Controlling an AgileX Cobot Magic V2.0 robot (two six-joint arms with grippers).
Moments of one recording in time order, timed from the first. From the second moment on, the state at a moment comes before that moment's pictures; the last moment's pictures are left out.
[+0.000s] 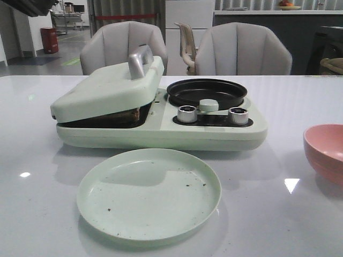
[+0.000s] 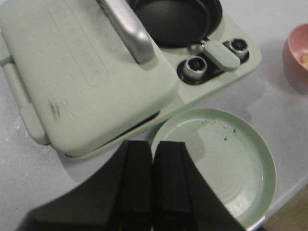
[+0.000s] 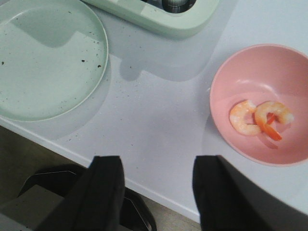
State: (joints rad) left arm -0.30 1.22 -1.05 -0.52 0.72 0.57; right arm 0.40 0.94 -0.78 -0.03 0.80 0.08
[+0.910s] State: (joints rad) left arm -0.43 0.68 -0.71 -0.02 0.79 0.04; right arm 0.40 0.94 -0.78 -0.03 0.79 0.08
